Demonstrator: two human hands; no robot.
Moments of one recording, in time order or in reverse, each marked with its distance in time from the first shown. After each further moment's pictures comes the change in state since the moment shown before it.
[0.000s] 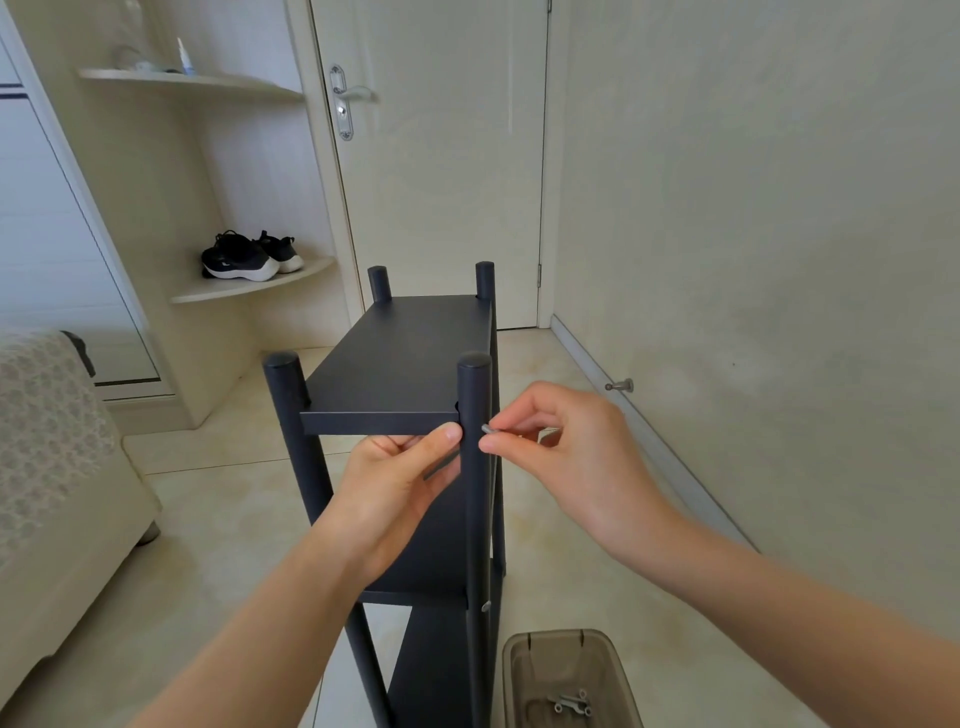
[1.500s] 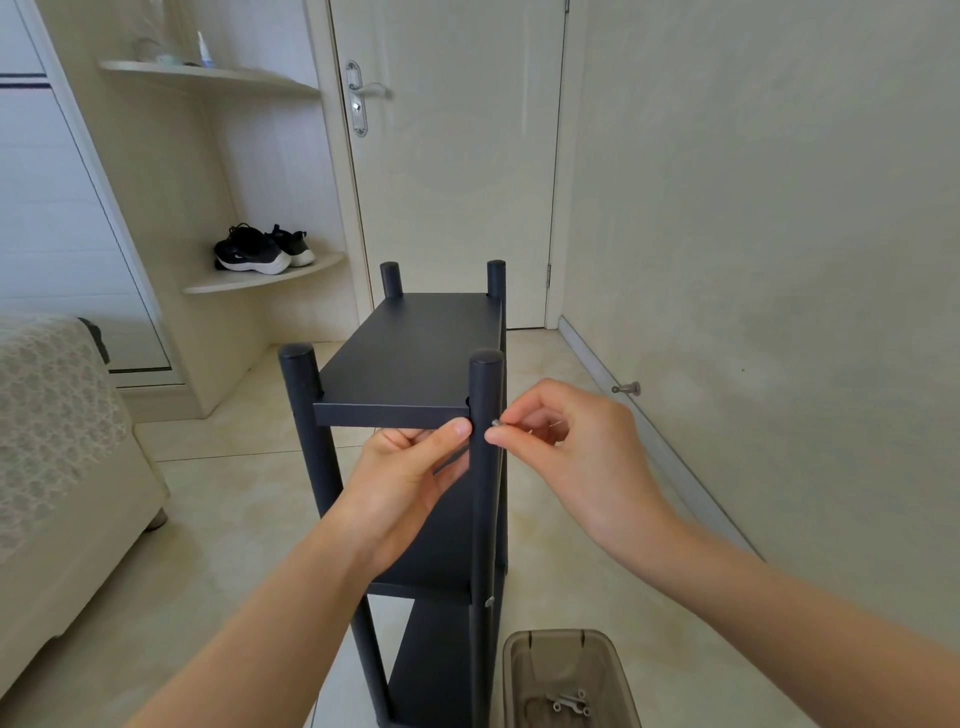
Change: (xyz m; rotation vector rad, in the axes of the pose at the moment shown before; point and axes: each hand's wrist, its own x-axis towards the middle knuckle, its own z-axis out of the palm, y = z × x) left_hand 0.000 -0.001 -0.003 0.015 0.011 -0.015; right_hand 0.001 0.006 0.006 -0.063 0.064 -0.027
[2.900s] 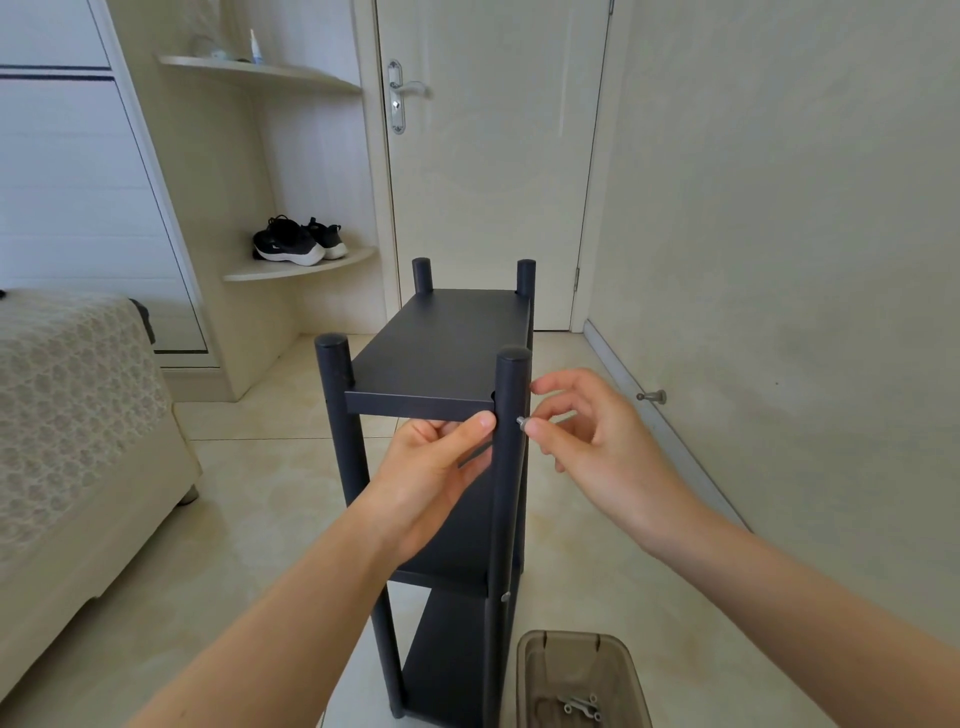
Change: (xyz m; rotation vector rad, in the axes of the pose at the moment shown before) left_hand -0.002 0.000 -0.005 -0.003 -0.015 0.016; right_hand 0.007 0.001 0.007 0.158 -0.158 0.111
